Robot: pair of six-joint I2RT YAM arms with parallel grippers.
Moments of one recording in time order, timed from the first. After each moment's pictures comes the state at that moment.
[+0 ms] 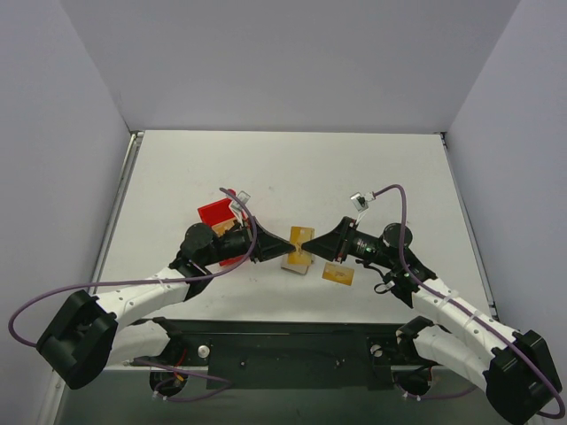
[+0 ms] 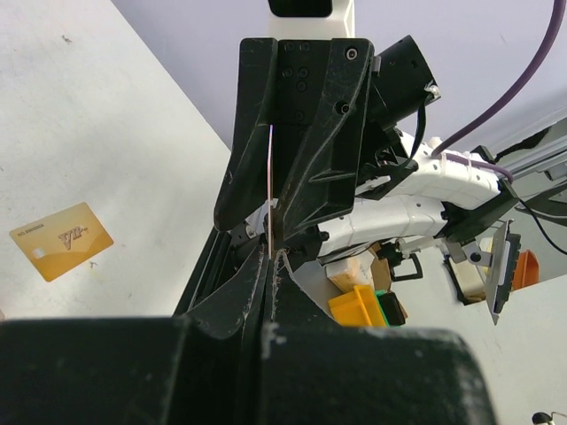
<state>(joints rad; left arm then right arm) -0.69 1.16 0.46 0.85 0.61 -1.07 0.54 0.91 0.39 0.51 -0.61 0.93</state>
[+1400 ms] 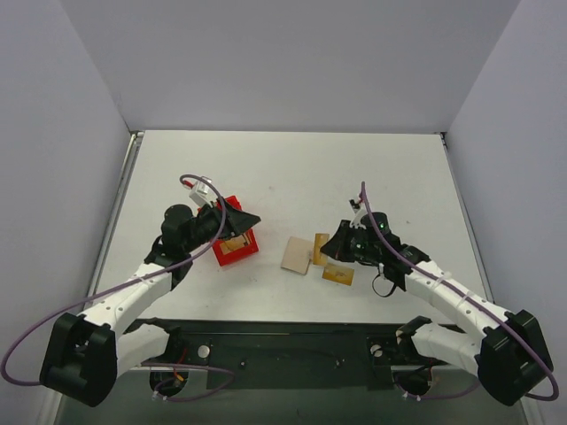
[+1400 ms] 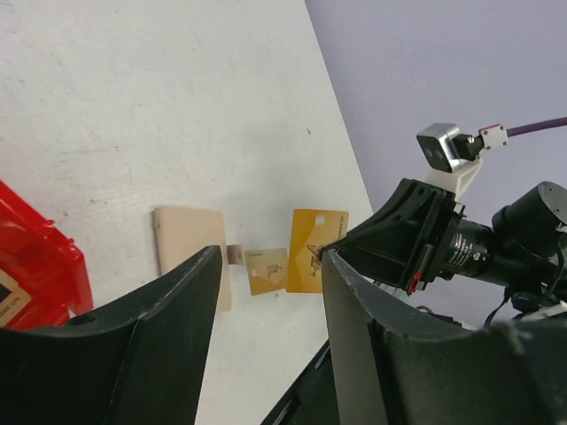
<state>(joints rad) -0.39 1.08 0.51 0.40 0.45 -0.89 0.54 1.04 0.54 -0.10 -0.22 0.63</state>
